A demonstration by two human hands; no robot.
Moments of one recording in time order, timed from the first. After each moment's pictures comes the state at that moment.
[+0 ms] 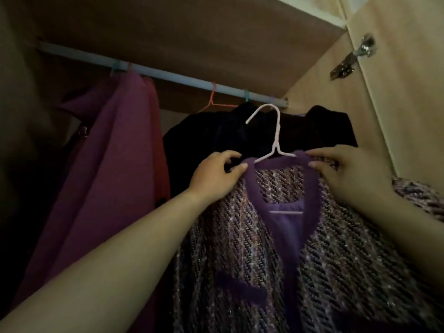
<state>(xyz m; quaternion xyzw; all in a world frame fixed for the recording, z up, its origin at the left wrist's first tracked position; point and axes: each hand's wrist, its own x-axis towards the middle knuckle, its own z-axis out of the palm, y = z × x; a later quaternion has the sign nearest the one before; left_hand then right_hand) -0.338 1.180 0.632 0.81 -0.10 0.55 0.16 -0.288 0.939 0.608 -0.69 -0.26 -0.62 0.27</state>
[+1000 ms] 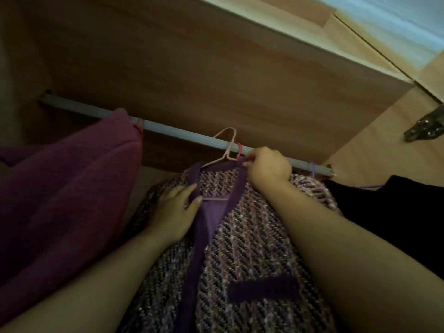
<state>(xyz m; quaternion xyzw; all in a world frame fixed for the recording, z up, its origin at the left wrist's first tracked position) -0.268 1.344 0.765 0.73 0.00 0.68 0.07 -0.229 1.154 0.850 -0.69 -0.26 -0.60 0.32</state>
